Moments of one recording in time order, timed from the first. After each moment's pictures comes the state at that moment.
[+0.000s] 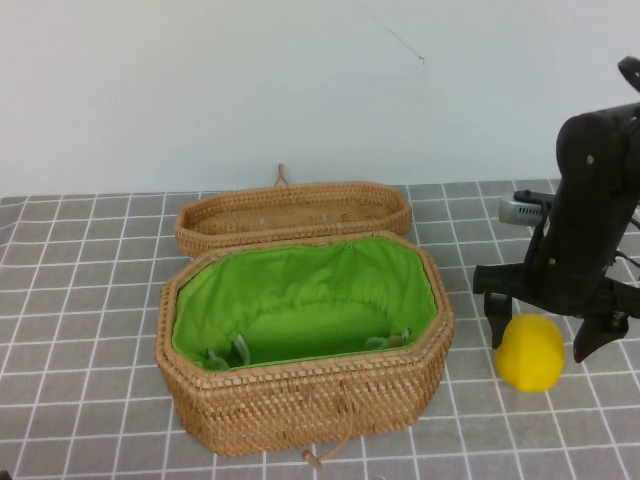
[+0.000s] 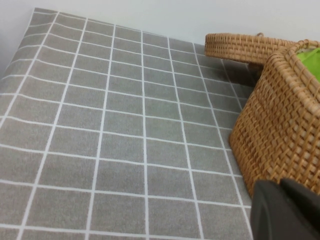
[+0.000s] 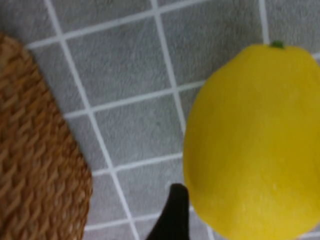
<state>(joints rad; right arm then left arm) 0.36 1.95 -1.41 0.02 1.09 0.50 -0.10 -0.03 0.04 -0.14 0.29 -0.21</state>
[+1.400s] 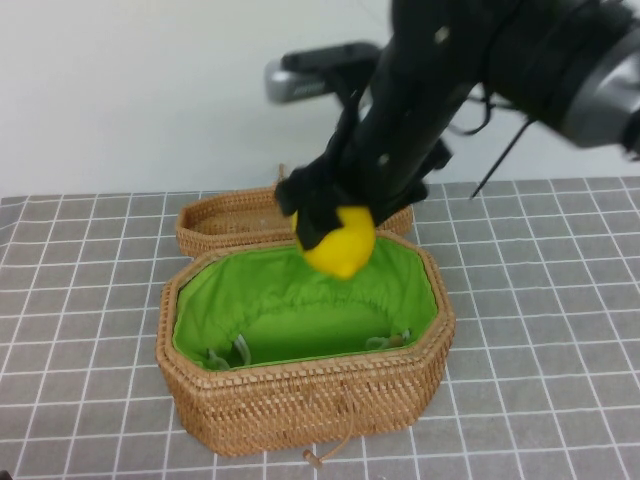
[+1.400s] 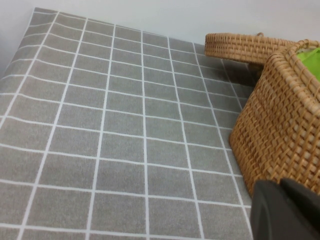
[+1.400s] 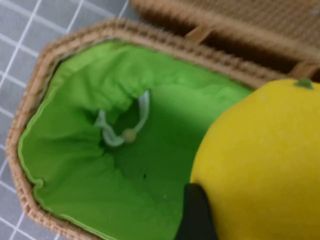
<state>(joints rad) 0.69 2.03 -2.07 0.04 1.22 0.15 -0.10 -0.03 0.04 -0.14 0.29 -0.21</state>
